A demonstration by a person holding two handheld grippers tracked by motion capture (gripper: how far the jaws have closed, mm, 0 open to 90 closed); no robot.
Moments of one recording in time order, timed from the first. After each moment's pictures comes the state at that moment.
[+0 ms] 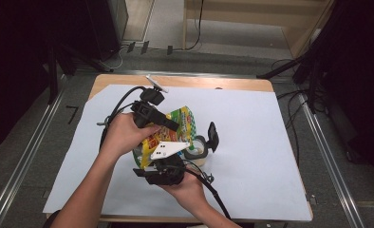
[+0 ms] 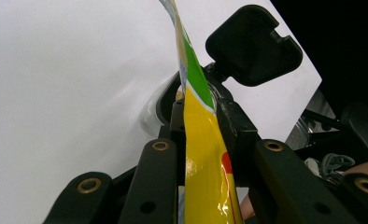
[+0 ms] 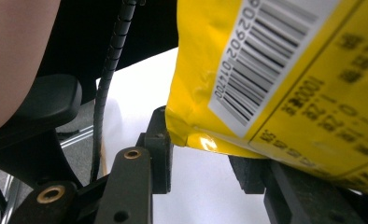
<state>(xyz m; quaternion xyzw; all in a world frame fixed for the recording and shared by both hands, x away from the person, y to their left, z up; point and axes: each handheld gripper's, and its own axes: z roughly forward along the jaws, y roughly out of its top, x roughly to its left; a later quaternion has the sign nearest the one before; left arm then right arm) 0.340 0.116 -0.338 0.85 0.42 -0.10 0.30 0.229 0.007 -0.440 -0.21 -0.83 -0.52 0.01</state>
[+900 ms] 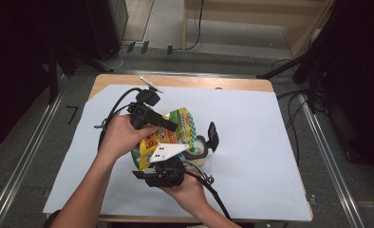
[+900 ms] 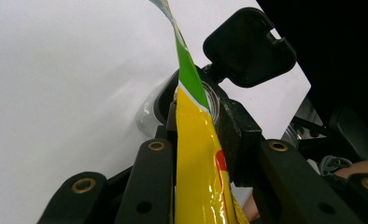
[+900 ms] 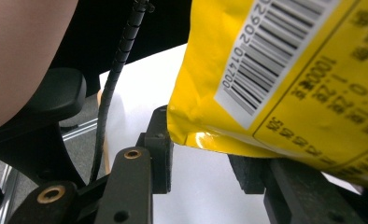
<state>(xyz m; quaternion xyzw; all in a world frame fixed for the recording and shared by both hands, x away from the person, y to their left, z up) 0.338 0.126 -0.342 0.84 0.43 -0.11 0.33 0.224 0.007 -0.437 -0.20 -0.83 -0.52 0.01</state>
